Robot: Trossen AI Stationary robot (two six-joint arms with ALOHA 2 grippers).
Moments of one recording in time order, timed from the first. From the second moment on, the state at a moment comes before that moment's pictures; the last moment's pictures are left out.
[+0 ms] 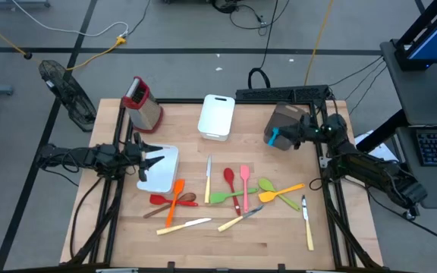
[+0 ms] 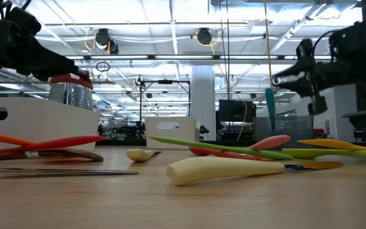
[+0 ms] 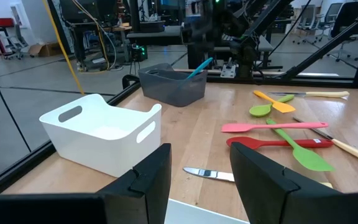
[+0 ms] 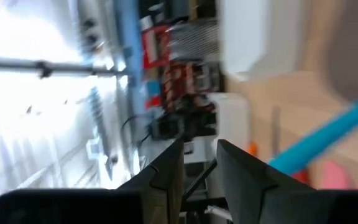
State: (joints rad) left arm -0.14 0.01 0.08 -0.17 -0.37 -0.01; right arm -1.01 0.77 0.07 0.72 -0.90 1.65
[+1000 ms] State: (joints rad) left arm -0.14 0.01 0.08 -0.17 -0.37 -0.03; right arm -0.62 0.58 0.23 0.89 -0.81 1.31
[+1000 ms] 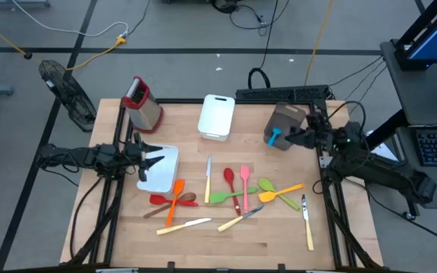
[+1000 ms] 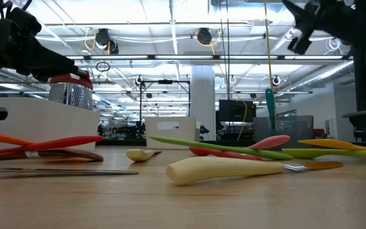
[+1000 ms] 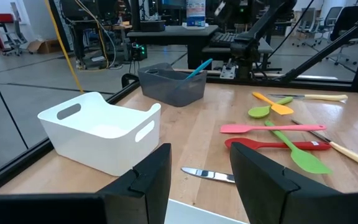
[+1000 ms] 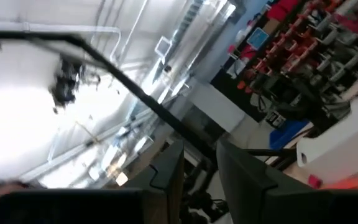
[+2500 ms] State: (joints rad) left arm -0.14 0.01 0.08 -0.17 -0.37 -0.03; right arm 0.03 0.79 0.56 -0.65 -0.31 0.14
